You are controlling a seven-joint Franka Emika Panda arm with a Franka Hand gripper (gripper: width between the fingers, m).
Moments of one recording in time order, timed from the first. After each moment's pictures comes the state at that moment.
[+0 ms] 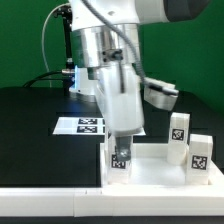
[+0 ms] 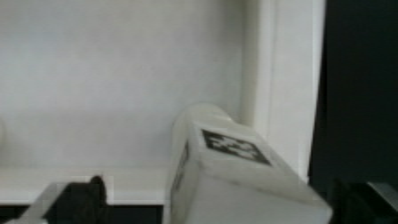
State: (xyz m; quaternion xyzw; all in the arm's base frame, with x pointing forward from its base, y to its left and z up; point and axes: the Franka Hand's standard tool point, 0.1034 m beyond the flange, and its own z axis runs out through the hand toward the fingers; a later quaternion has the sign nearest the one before) arm 0.632 0.004 0.070 -0.82 0.56 -0.02 0.08
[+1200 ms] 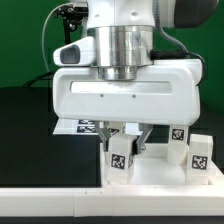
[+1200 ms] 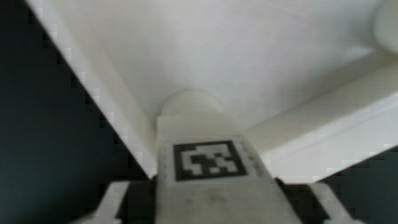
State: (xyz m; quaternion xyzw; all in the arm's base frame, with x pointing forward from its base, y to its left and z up) arm 0.633 0.002 0.070 -0.96 0.27 -0.05 0.04
